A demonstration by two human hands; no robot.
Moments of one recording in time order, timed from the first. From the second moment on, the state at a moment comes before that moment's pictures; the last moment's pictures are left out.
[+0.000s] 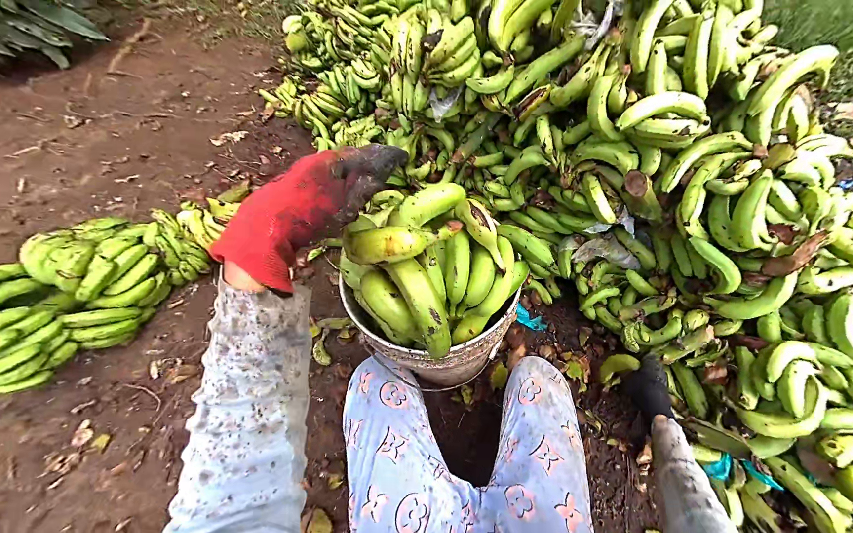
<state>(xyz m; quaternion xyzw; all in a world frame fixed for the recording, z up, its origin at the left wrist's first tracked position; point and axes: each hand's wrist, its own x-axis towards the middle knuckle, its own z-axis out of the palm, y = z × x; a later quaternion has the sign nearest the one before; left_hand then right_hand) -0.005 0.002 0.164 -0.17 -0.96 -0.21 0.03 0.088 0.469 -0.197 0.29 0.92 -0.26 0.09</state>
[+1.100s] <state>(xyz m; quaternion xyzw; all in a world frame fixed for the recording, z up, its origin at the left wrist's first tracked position) 0.004 -0.001 0.104 -0.18 -0.92 -0.34 0.06 -0.115 0.257 0.096 -0.14 0.93 -0.32 0.11</state>
